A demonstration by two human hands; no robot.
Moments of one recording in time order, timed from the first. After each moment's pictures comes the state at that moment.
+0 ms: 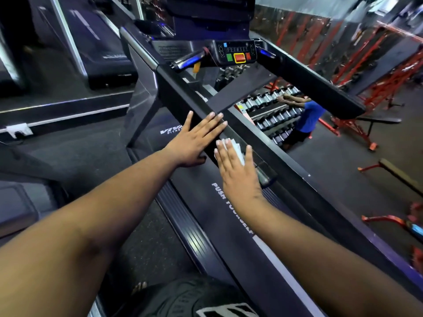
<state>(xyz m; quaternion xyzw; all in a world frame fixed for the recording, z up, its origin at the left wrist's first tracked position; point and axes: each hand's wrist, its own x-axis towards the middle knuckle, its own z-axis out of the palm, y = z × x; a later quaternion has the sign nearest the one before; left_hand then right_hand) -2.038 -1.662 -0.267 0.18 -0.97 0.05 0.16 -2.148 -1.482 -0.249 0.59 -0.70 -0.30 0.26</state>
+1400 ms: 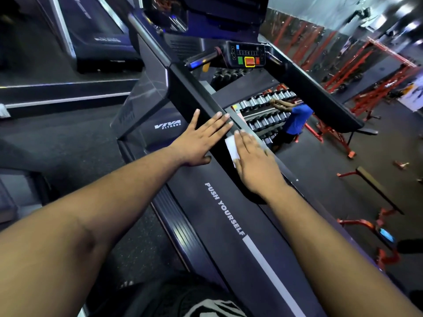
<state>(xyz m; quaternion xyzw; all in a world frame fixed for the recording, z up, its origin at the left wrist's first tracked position) -2.030 -1.703 -0.278 0.17 -0.97 0.04 0.19 -2.176 -1.530 -0.212 0.63 -0.77 -0.06 0.07</state>
